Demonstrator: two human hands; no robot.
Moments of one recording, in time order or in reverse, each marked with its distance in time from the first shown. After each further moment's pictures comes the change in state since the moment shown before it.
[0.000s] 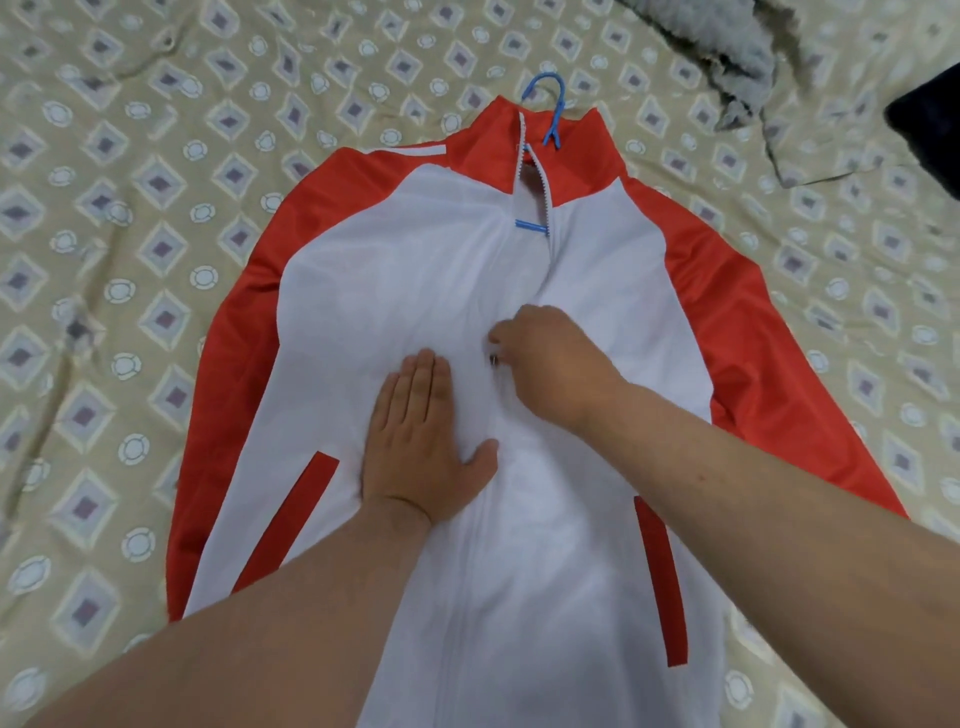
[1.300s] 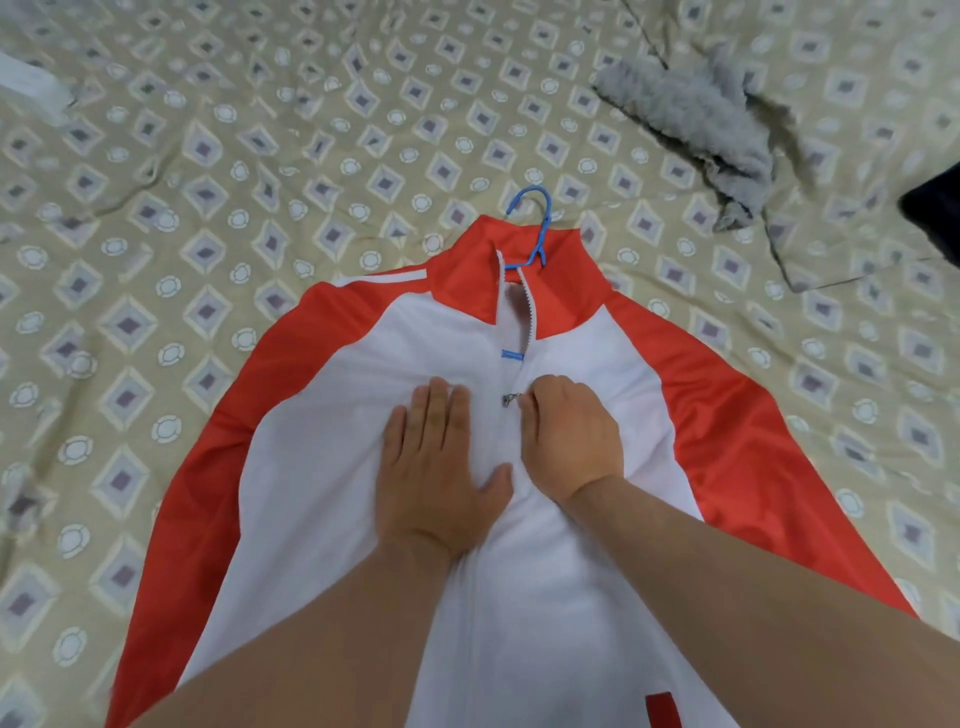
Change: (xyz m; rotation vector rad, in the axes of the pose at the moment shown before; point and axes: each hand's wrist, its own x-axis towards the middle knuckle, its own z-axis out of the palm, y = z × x) left_hand 0.121 0.021 -0.003 0.050 0.024 -0.017; right_hand 0.055 0.066 0.016 0.034 0.372 0.368
